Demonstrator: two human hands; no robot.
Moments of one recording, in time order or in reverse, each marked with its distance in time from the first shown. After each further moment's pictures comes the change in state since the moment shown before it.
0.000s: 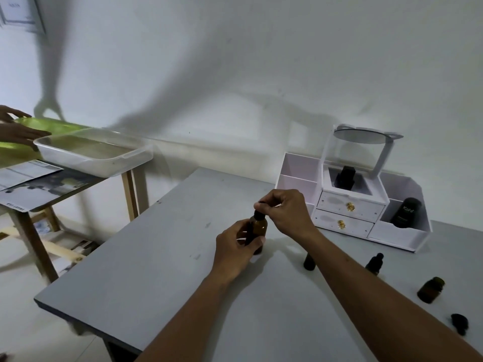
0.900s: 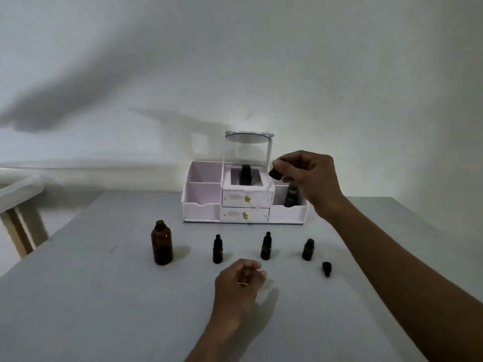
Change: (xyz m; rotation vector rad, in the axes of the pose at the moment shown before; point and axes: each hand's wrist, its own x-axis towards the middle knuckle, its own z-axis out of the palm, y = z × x) left_hand -0.122 0.081 0.128 -0.216 -0.318 -0.066; right_hand -0.080 -0.023 -0.244 0.203 0.378 0.043
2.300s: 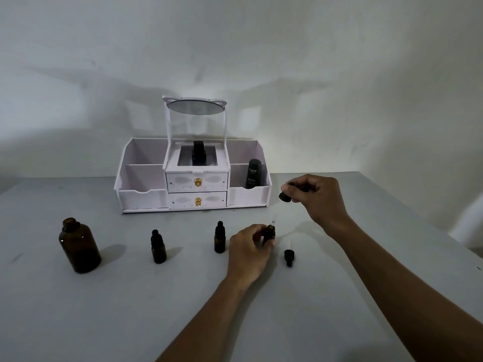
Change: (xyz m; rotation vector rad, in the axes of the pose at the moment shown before) left_hand 0.086 -0.004 0.143 0.363 -0.143 0.206; right_hand -0.020 0.134 -0.102 -0.290 0.126 0.170
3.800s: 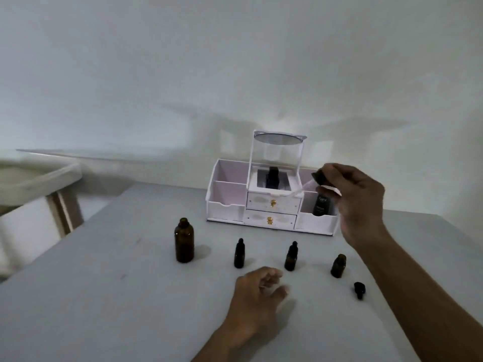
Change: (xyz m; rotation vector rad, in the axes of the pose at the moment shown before) left_hand -0.090 -0.042 -0.123 -0.194 0.021 -0.143; right_hand -0.020 -0.138 0.073 0.674 0.052 0.015
